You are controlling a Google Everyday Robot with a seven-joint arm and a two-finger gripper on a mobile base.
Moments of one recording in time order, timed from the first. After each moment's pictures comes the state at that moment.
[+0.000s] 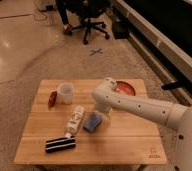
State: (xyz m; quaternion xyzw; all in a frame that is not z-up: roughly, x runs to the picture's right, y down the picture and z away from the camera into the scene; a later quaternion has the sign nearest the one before) arm 0.038 0.141 0.863 -0.22 -0.16 -0.50 0.82
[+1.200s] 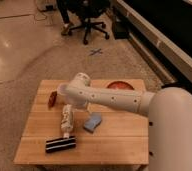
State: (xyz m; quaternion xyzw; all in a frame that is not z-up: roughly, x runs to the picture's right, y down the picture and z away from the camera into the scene) arm -0.109 0.109 0.850 -0.19 -0.20 -0.61 0.75
